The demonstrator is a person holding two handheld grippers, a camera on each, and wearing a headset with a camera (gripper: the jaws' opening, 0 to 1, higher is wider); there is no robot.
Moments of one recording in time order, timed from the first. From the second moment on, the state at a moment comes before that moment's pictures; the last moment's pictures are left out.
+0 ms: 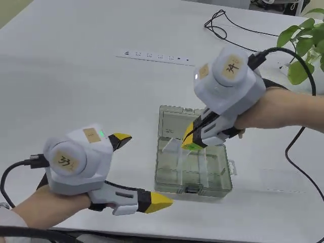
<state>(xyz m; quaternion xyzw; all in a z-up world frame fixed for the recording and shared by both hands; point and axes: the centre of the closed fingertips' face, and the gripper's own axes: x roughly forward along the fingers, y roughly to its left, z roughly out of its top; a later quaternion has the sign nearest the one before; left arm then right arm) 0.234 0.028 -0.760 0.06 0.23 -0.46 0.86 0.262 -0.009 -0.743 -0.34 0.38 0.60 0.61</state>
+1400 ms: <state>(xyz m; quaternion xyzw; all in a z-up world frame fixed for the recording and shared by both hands) 0.227 0.041 -0.770 0.04 0.24 -0.45 0.86 0.269 -0.001 -0.786 -0.37 0.40 0.60 0.59</state>
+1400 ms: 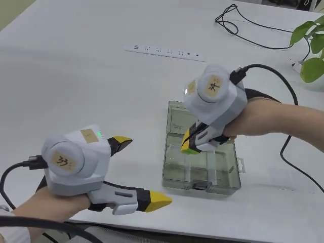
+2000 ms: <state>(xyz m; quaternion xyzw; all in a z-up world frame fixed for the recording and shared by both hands) 0.228 0.040 -0.771 0.04 0.24 -0.45 0.86 0.268 -0.001 -0.789 -0.37 0.39 0.61 0.58</state>
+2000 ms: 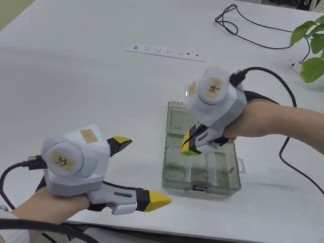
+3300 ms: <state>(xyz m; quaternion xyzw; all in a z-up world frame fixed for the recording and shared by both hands) 0.229 0.040 -0.771 0.04 0.25 -0.45 0.86 0.266 0.003 -0.814 -0.41 0.40 0.59 0.57</state>
